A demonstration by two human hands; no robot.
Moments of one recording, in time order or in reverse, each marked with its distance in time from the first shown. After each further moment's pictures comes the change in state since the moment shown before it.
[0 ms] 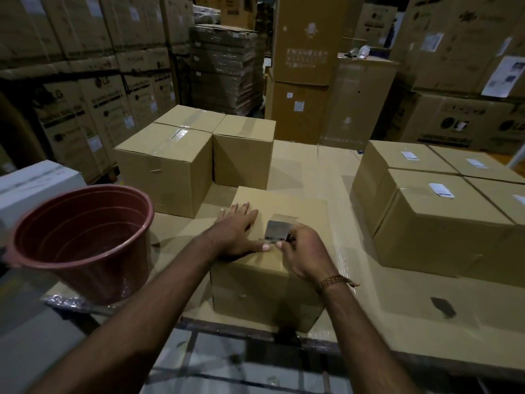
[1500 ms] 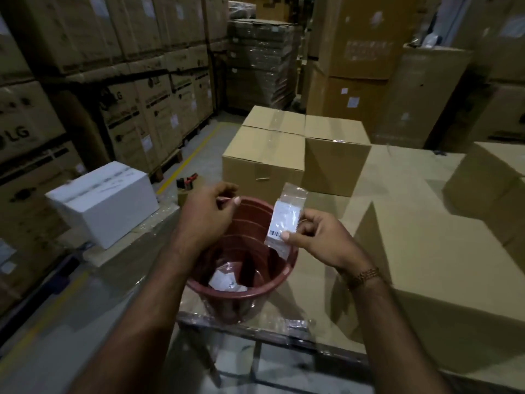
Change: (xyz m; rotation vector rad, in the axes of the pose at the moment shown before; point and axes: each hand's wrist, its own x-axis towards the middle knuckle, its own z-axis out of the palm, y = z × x) left_hand -0.139 -0.305 -0.132 -0.418 0.678 -0.163; right_hand 0.067 -0.256 0.165 0.603 -0.259 -0.009
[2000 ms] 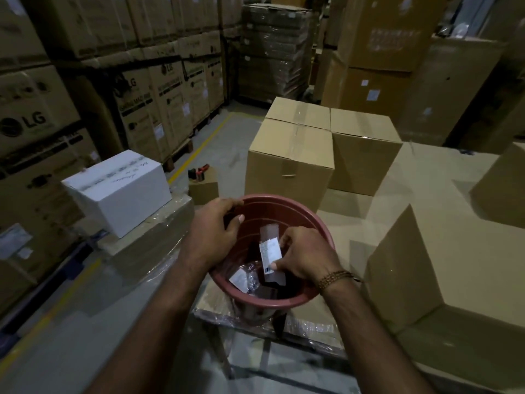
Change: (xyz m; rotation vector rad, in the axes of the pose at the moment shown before) left_hand -0.002 -0.081 -0.002 0.094 0.005 0.057; right_hand 0.049 0.004 0.099 -0.765 -0.006 0.210
